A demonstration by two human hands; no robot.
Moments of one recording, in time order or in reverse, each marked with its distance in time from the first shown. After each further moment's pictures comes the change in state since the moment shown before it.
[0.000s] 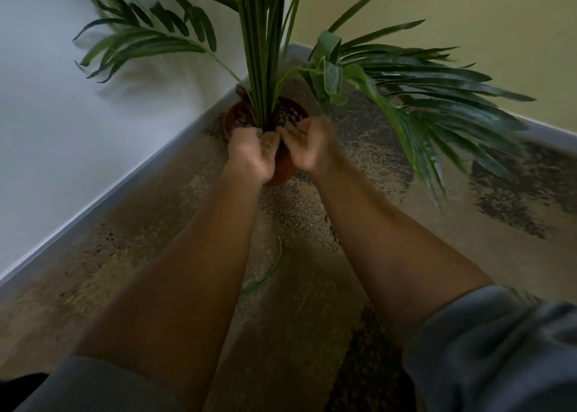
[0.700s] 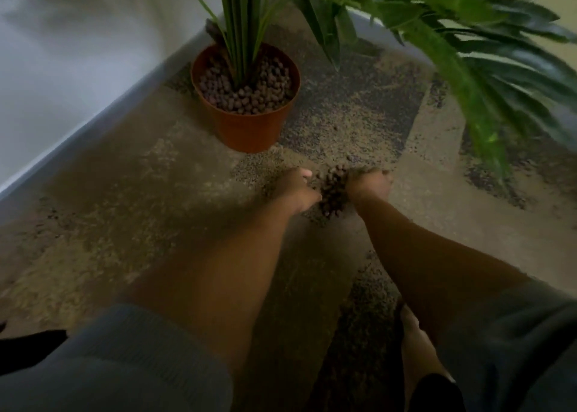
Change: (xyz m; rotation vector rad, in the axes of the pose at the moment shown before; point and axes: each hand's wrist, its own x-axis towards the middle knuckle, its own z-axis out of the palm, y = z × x) left_hand 0.028 -0.140 -0.082 1.519 -0.211 -0.110; right_hand 0.022 0.027 -0.200 -1.438 0.742 -0.019
